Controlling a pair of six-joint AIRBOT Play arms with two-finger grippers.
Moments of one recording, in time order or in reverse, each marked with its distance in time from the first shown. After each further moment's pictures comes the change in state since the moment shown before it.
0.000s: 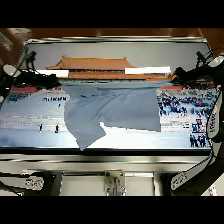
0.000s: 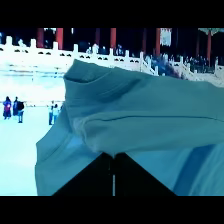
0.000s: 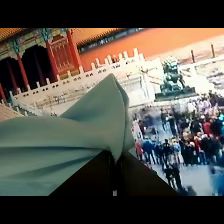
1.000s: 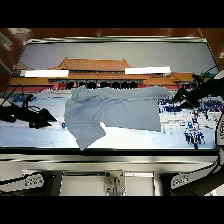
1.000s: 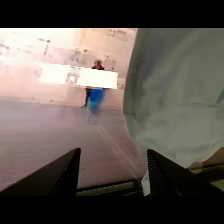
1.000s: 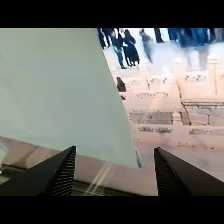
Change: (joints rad) left arm 0.295 0.201 -0.563 -0.055 -0.252 0.095; right arm -0.090 0.148 -0.300 -0.011 0.320 -0.104
